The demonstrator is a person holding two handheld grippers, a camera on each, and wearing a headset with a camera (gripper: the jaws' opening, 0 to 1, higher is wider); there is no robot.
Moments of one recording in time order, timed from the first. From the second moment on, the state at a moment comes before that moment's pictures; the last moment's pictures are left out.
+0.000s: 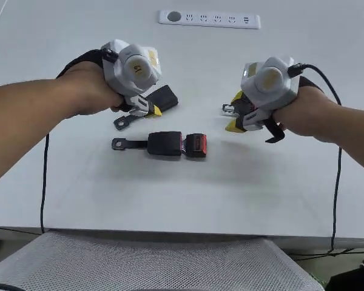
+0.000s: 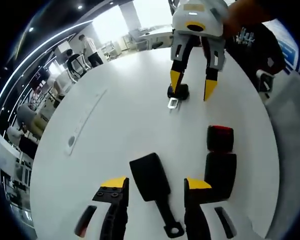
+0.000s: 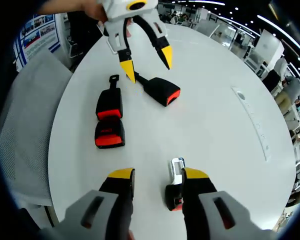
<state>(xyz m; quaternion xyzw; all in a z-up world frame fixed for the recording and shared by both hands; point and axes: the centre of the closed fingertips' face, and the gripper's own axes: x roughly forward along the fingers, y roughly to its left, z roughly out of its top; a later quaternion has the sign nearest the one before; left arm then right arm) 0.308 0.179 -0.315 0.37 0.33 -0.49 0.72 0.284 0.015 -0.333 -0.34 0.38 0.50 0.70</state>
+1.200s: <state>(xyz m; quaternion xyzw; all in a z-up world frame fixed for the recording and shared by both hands) 0.317 0.179 -0.366 0.40 0.37 -0.53 0.65 0.306 -0.028 -0.370 -0.39 0.41 0.52 0.65</state>
